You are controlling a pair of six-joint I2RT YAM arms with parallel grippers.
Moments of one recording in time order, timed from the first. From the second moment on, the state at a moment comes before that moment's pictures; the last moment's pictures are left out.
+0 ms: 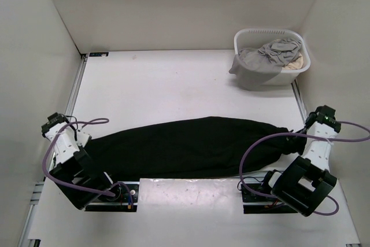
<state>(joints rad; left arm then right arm) 0.69 1.20 0.83 -1.20 -0.41 0.91 -0.58 1.14 0.86 -1.08 -0.01 0.50</state>
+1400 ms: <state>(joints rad) 0.69 1.44 1.12 -0.95 -0.32 0.97 -0.12 1.19 0.89 -0.88 -0.01 0.53</state>
